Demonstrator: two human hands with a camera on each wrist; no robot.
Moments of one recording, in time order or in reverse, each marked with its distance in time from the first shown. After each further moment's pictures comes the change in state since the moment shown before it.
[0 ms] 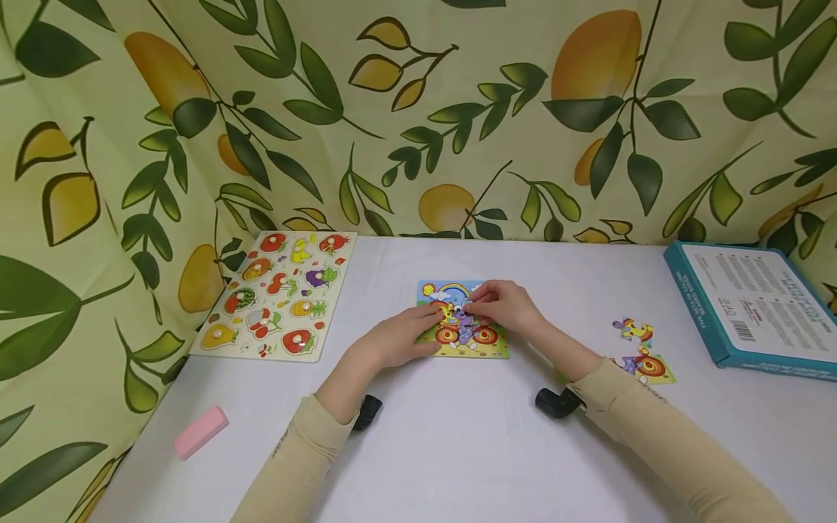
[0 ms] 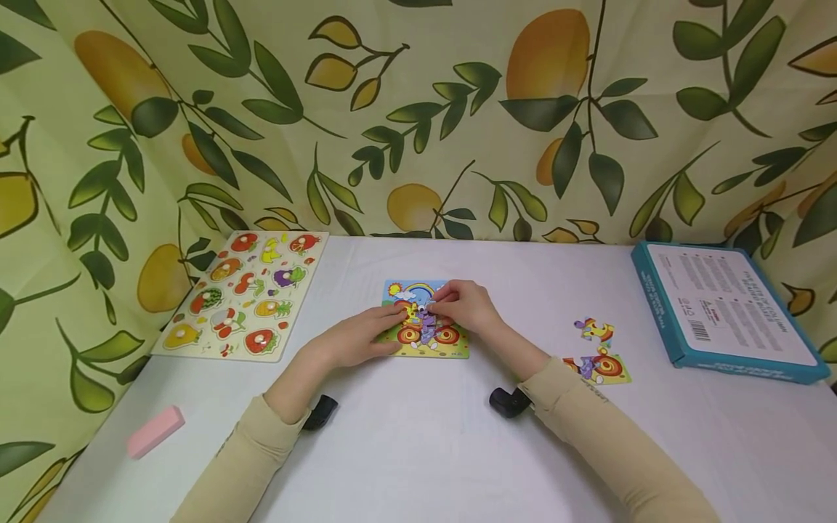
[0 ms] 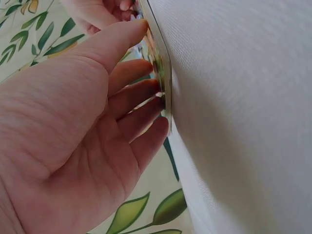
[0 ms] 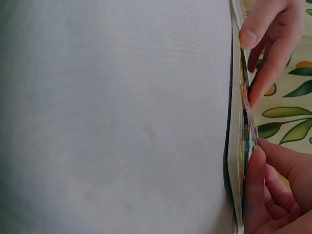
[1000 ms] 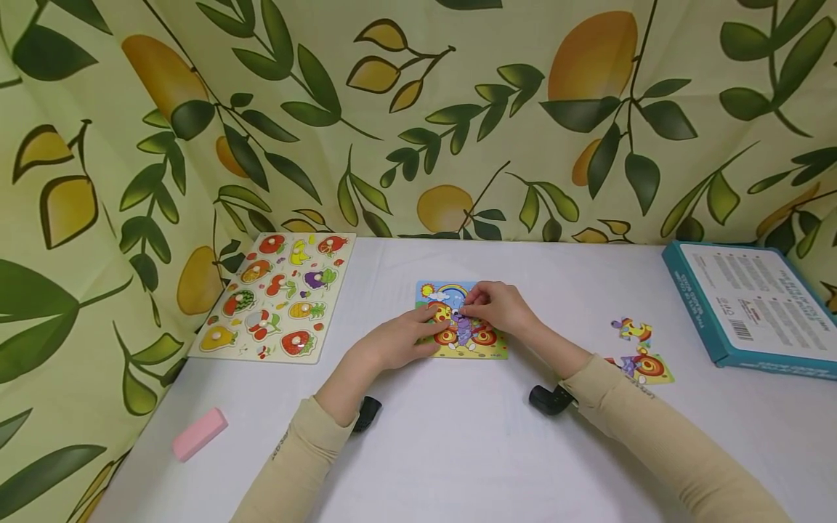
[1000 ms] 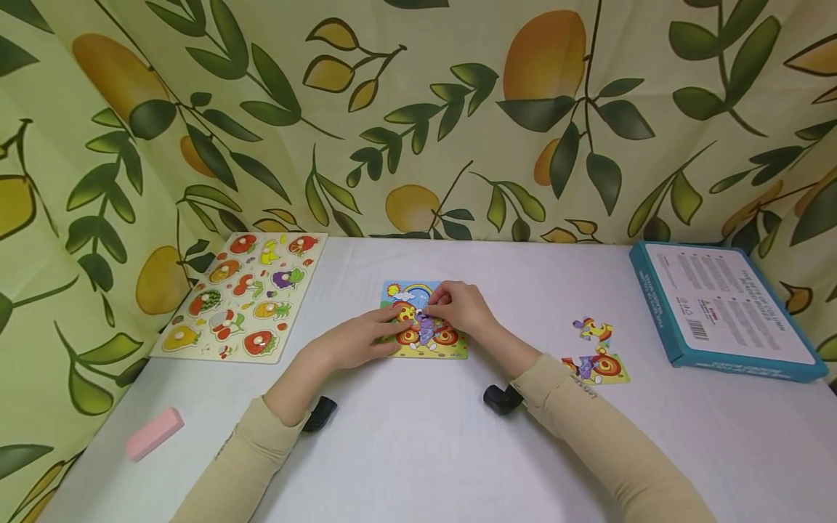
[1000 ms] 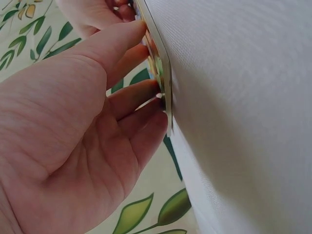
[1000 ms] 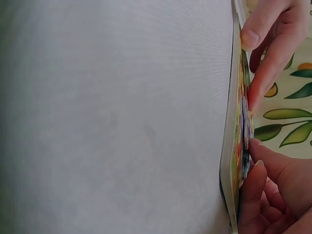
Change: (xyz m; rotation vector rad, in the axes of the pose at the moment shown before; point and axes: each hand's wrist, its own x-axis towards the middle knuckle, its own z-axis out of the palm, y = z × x) left_hand -0.002 0.004 -0.002 0.006 -0.017 0.039; right_hand 0.005 0.000 0.004 -0.180 0.014 -0.103
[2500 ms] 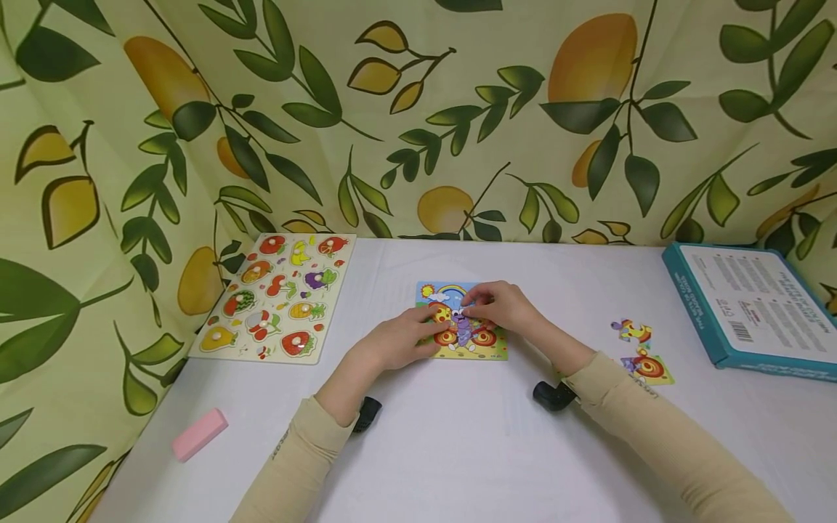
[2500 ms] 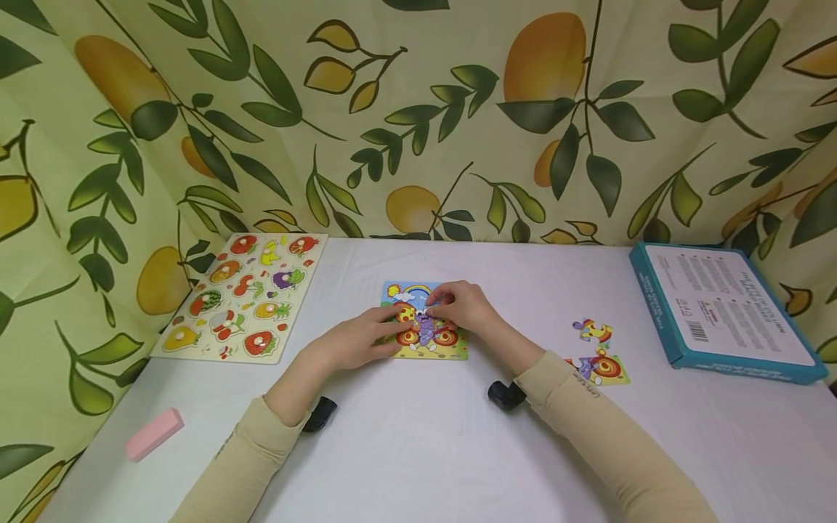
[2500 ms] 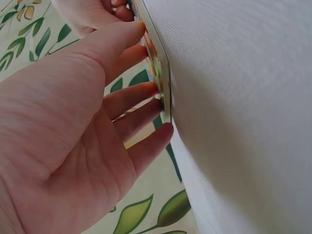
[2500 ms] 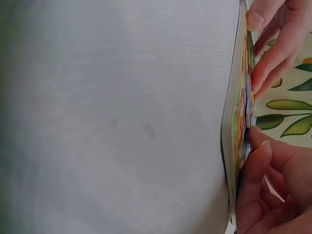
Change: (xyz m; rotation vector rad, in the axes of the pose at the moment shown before) left_hand 0.001 0.002 0.000 0.102 0.008 0.004; right_hand 0.001 -0.001 -0.008 0.028 -0.091 0.014
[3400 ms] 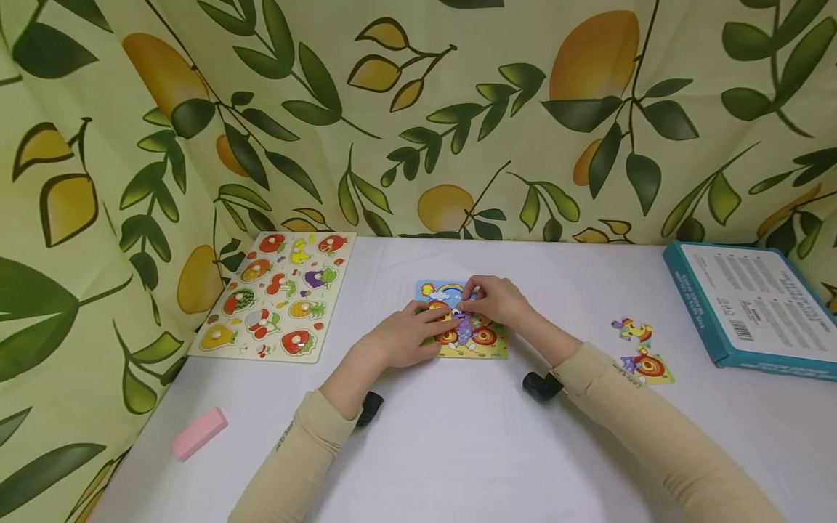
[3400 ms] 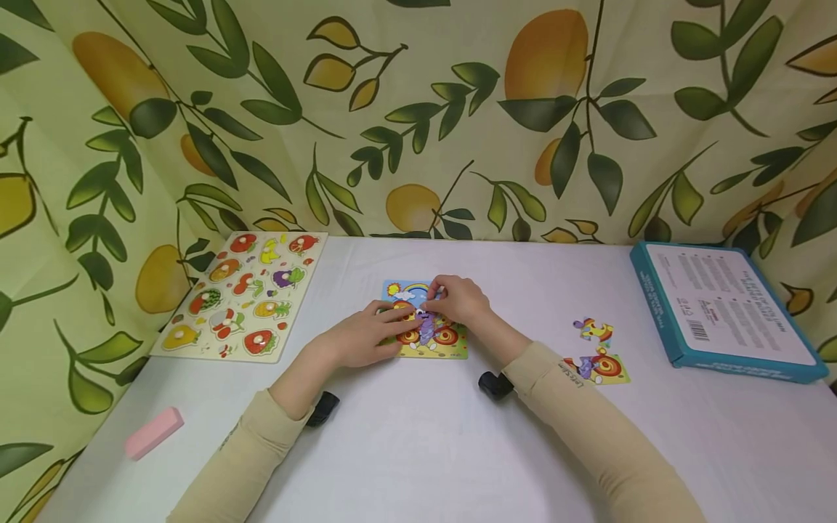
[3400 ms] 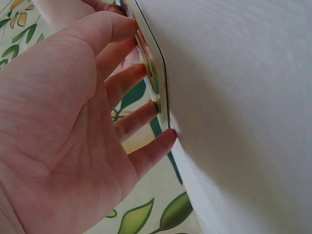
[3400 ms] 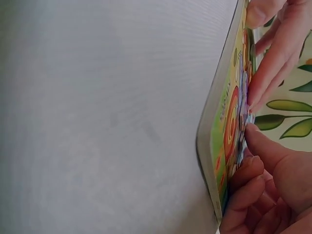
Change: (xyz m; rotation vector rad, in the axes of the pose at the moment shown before) left_hand 0.007 0.001 0.000 0.132 -0.033 0.028; right_hand 0.010 -0.008 0.000 -0.188 0.019 0.019
